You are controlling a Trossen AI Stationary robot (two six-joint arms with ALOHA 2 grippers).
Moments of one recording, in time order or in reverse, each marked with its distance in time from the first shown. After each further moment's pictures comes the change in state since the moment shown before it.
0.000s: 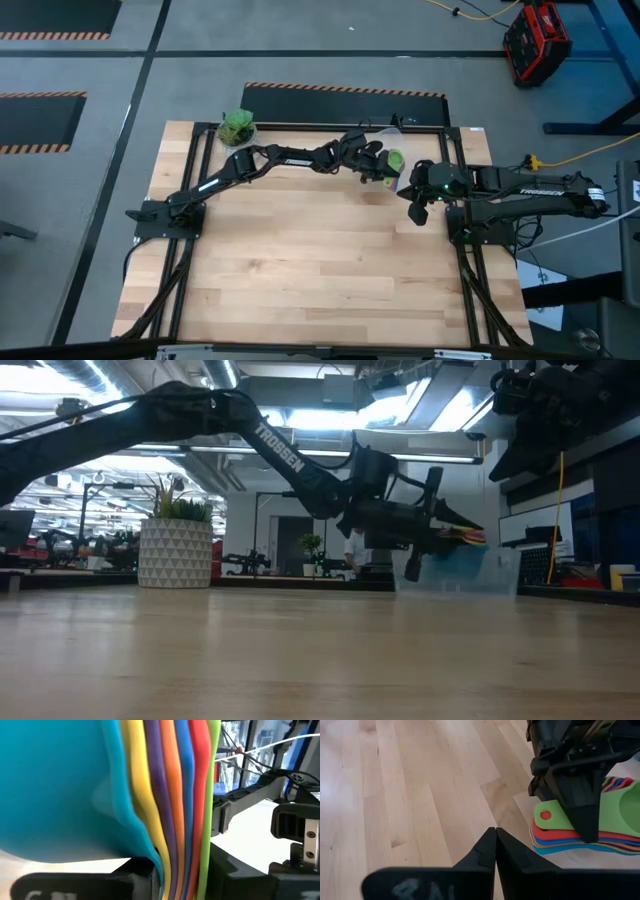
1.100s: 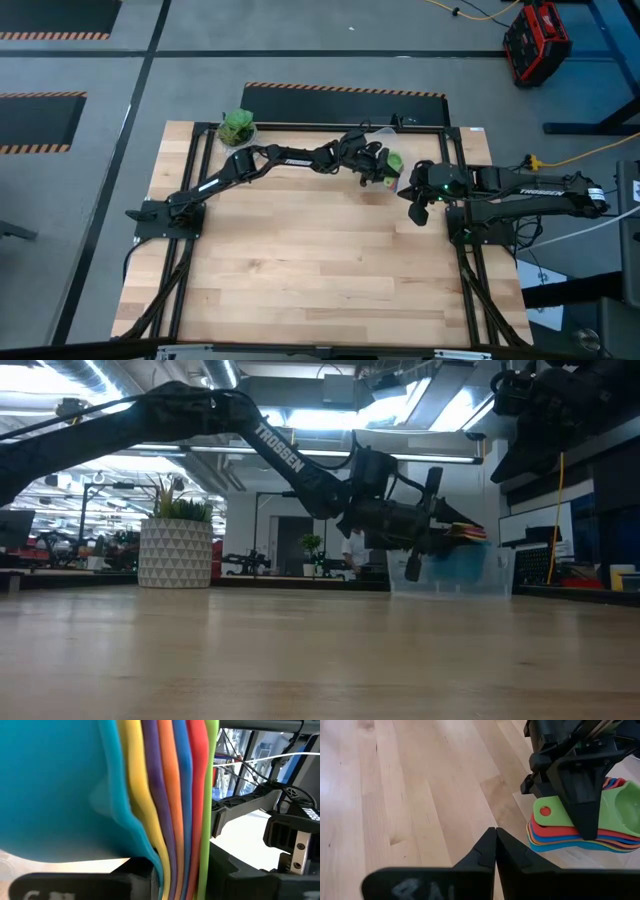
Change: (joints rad) left arm -0.001 0.000 -0.001 0.002 0.009 -0.130; right arm 0.000 0.000 0.000 -0.011 0.000 -0.003
